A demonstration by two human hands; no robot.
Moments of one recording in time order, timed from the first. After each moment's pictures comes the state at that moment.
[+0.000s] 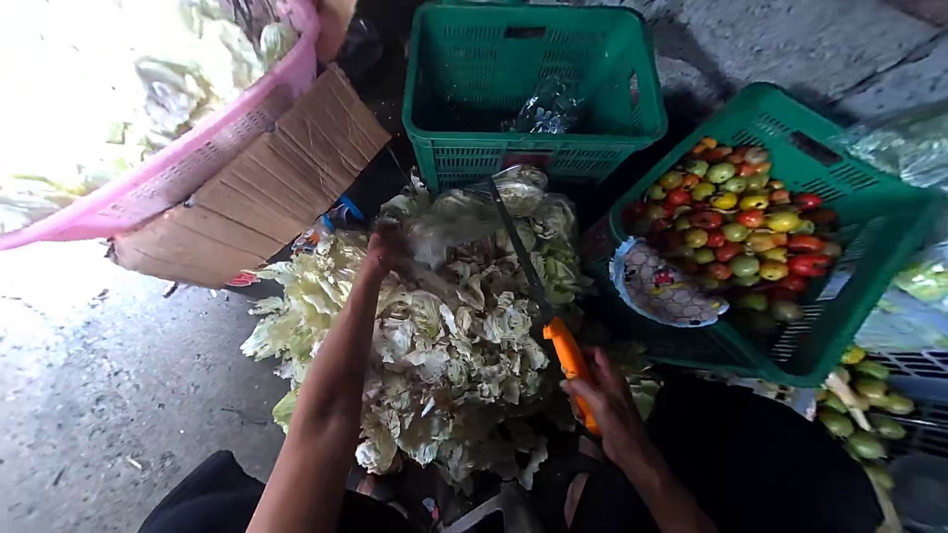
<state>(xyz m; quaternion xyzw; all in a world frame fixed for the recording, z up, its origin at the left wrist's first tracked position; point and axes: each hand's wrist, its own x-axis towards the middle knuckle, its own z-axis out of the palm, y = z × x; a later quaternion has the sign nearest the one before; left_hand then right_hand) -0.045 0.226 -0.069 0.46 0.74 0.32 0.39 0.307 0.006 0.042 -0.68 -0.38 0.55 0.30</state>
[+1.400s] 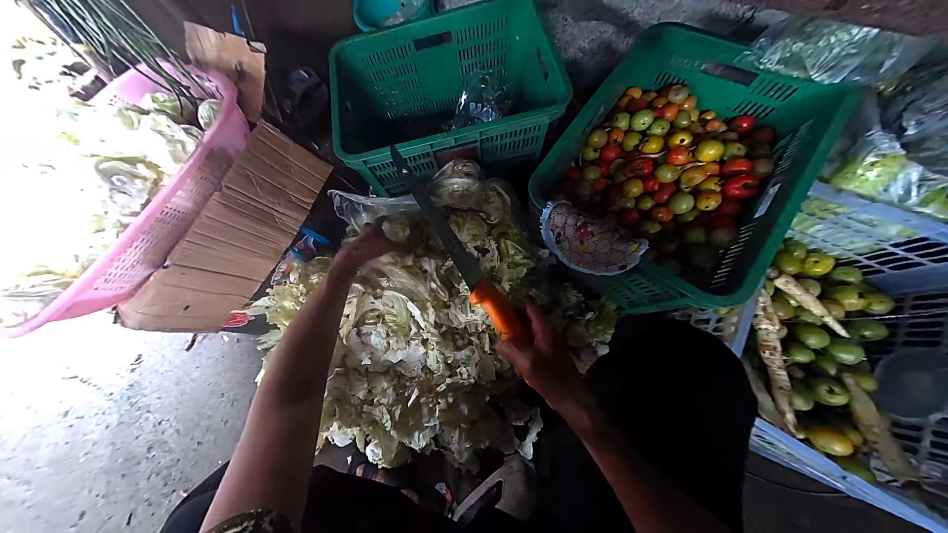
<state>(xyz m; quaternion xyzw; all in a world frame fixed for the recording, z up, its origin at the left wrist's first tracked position) 0.010 0.262 -0.014 0.61 0.67 0.09 0.41 0.312 0.015 0.069 -0.60 -0.44 0.58 0.34</state>
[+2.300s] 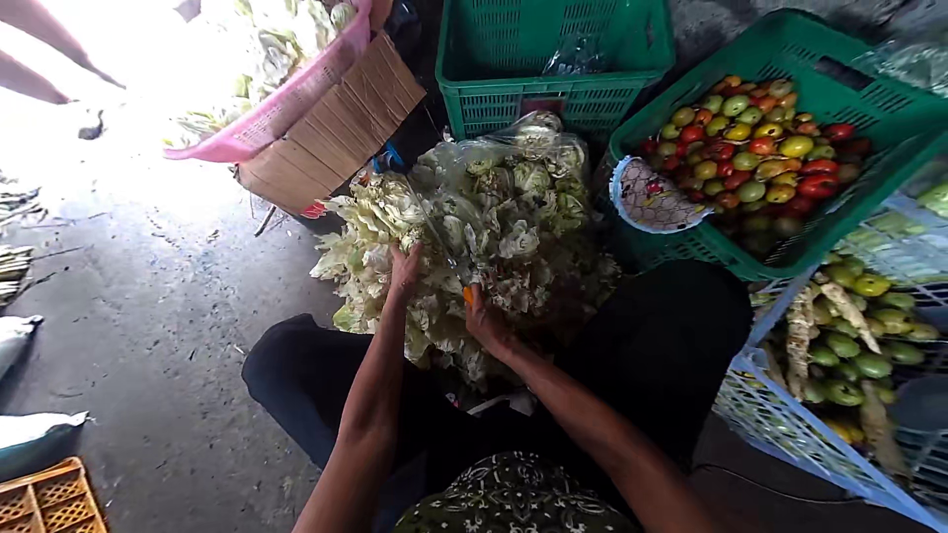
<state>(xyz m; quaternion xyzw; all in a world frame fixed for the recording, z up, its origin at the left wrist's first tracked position) -0.028 0.006 -0.067 0.32 0.77 0.34 0.43 0.165 -0.049 -0.069 -0.58 -0.69 0.42 0.06</state>
